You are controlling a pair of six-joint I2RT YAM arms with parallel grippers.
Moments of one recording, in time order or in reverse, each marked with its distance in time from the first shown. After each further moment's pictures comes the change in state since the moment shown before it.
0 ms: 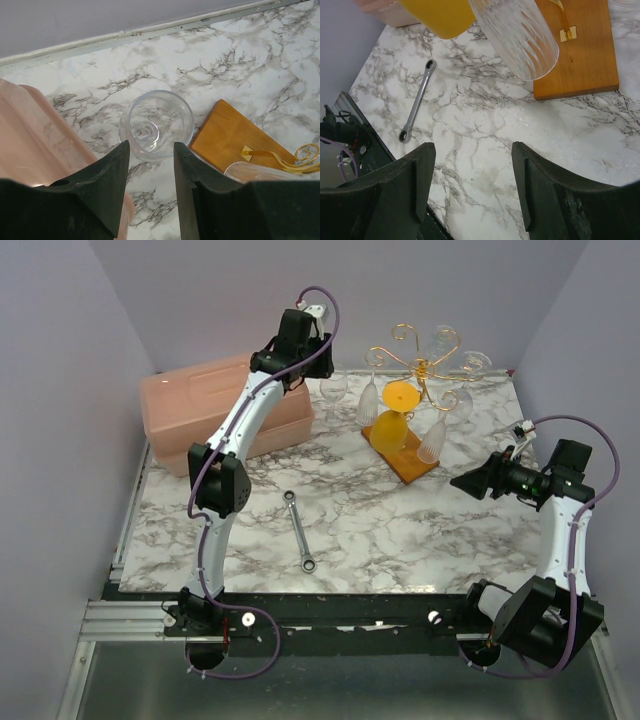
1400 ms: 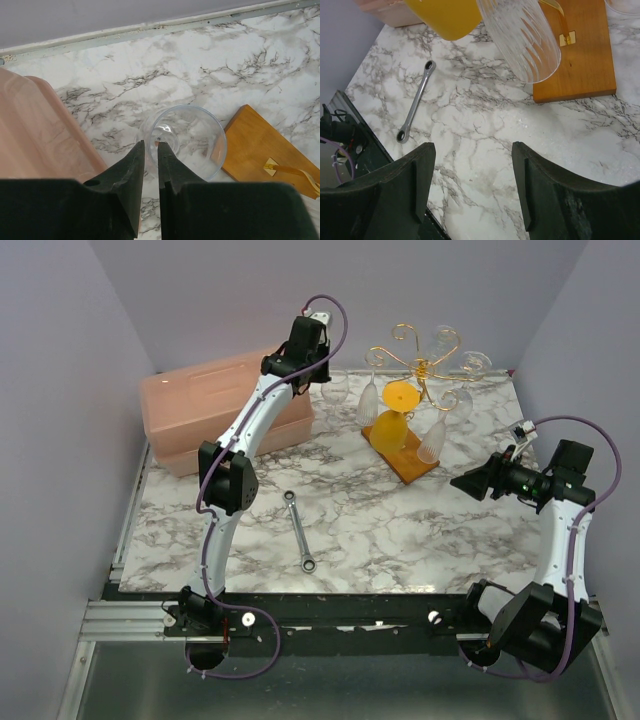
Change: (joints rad) left arm -0.027 0.076 0.048 -0.021 -0.143 -0.001; right arm 0.000 -0.028 0.000 -0.001 0.000 -0.005
